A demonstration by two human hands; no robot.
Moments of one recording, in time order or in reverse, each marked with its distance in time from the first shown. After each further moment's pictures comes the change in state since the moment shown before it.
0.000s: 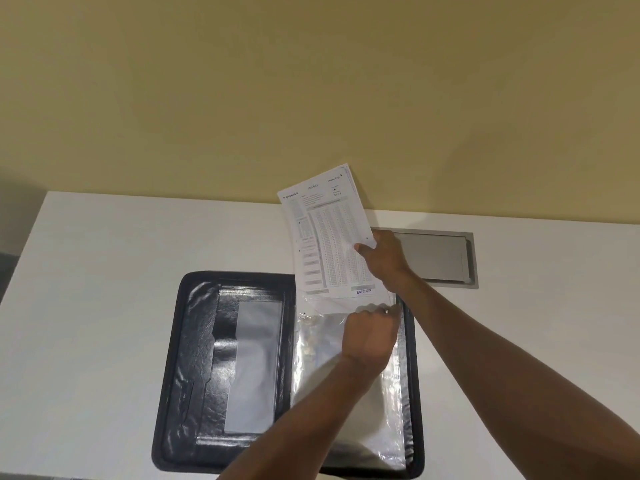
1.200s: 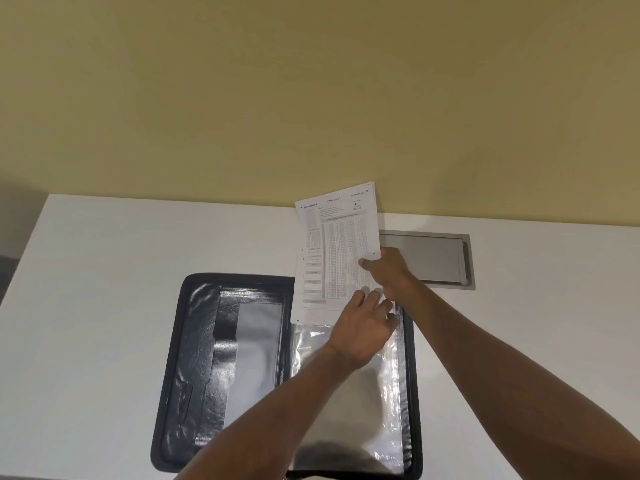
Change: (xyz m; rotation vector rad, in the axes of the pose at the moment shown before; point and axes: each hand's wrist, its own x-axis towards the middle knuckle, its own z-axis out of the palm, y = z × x) left_hand 0.009 -0.035 0.019 0.238 0.299 0.502; right_hand -0.003 0.022 -0.001 0.120 -0.028 0.266
